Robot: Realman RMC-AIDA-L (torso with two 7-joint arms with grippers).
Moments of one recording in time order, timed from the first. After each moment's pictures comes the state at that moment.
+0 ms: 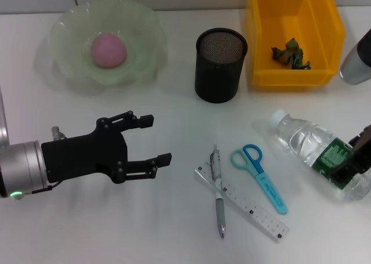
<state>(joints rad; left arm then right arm) -0.33 -2.07 1.11 0.62 1.61 1.48 -1.05 0.41 2.08 -1.42 -1.63 -2.75 -1.76 2.54</state>
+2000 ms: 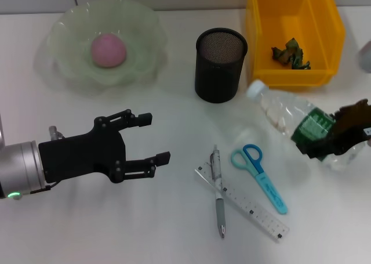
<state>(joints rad) -0.32 -2.07 1.10 0.63 1.60 1.50 -1.04 0.21 2.09 -1.40 -1.74 -2.49 -1.50 2.46</state>
